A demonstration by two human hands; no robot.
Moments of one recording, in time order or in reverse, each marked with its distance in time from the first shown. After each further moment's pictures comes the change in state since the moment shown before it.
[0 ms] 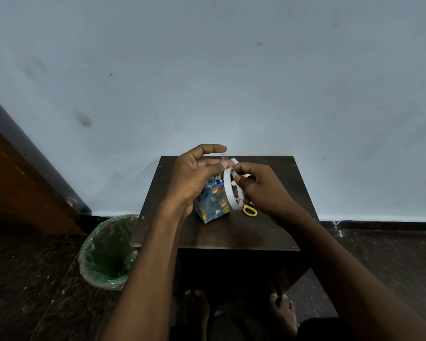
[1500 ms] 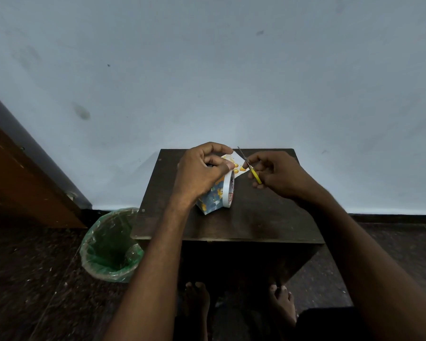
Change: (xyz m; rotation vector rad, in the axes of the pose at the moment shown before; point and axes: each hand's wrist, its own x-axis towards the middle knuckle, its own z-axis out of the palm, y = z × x) left_hand 0.015 -0.028 -0.001 0.443 0.032 0.164; right_hand 0.003 0.002 -0.043 -0.264 -0.068 0.150
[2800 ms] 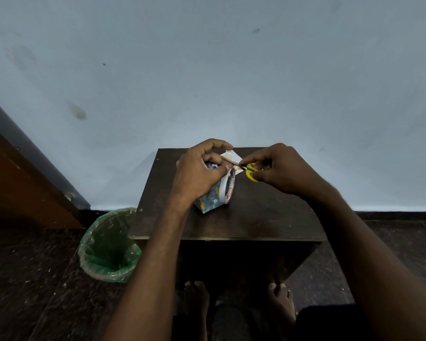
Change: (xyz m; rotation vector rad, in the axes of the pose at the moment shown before) left_hand 0.005 -0.009 0.002 0.115 -0.024 0.148; right_hand 0.002 -0.005 -0.013 -0.181 0.015 -0.145
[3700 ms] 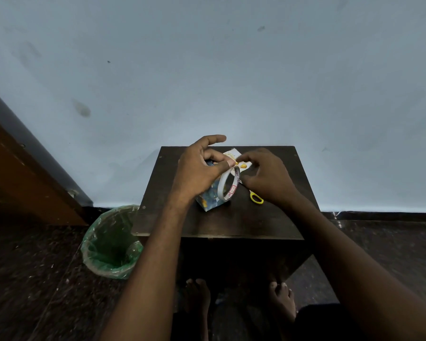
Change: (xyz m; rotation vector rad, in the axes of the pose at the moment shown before) left_hand 0.000 0.000 -0.002 -0.202 0.015 -0.101; right_hand 0.005 0.001 0.051 -0.042 0.162 0.072
